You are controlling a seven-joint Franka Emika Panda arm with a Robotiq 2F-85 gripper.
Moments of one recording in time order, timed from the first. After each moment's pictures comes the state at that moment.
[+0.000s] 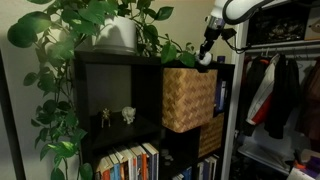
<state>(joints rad) 0.00 -0.32 0.08 -2.14 -0.35 2.36 -0.02</state>
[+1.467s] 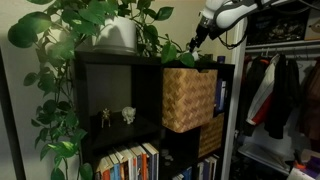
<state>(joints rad) -0.03 -0.17 0.08 -1.96 -0.61 2.49 0.18</state>
